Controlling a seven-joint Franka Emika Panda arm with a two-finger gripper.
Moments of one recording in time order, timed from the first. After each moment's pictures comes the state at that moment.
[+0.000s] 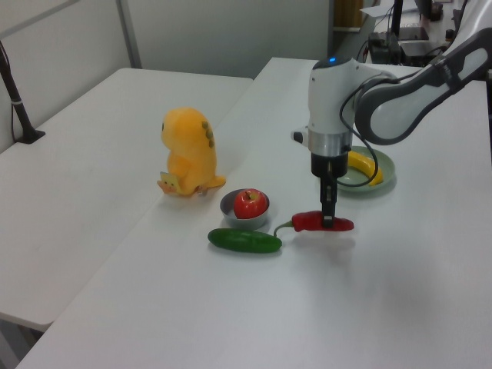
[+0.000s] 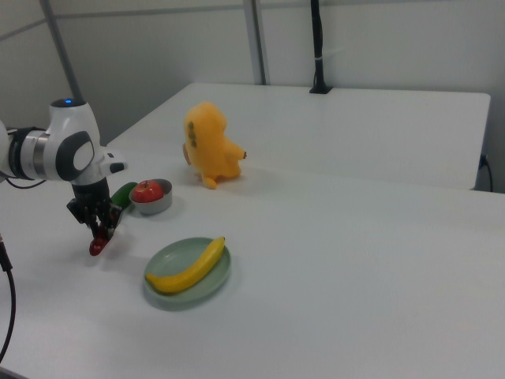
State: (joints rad) arm 0.24 0.35 0.19 -1.85 0.06 2.20 0.05
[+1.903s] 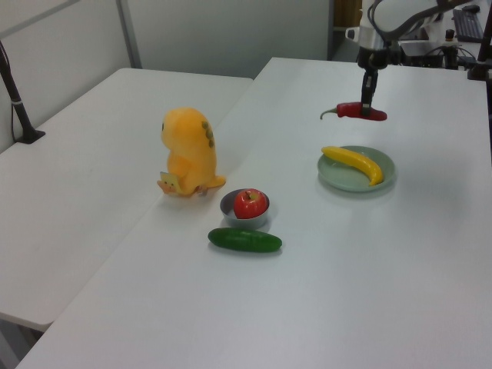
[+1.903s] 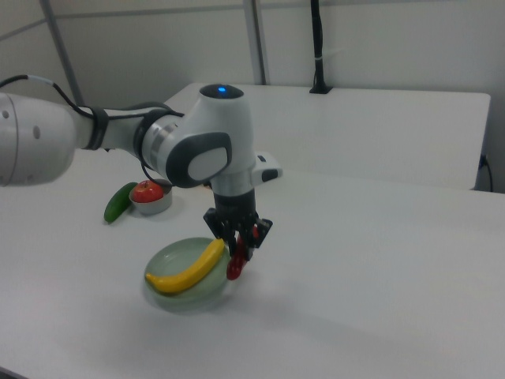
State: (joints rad) arm 0.02 0.23 -0.28 -1.85 0.15 2.06 -0.47
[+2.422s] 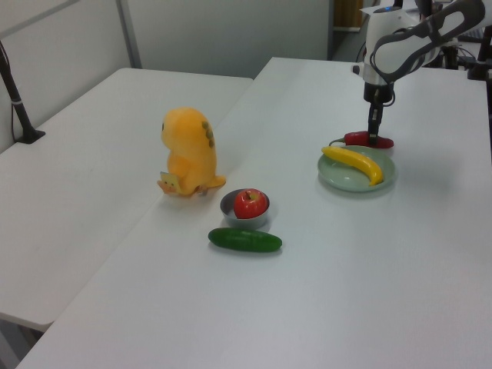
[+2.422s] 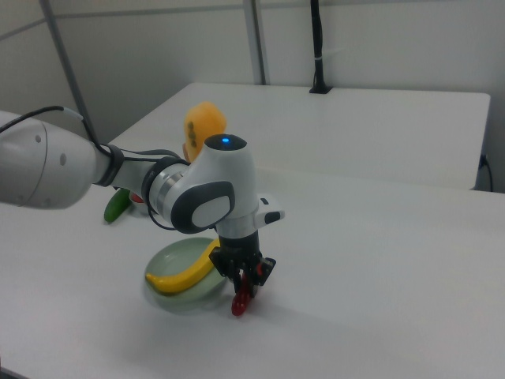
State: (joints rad) arm 0.01 0.28 -0.28 -2.00 0.15 2.25 -0.50
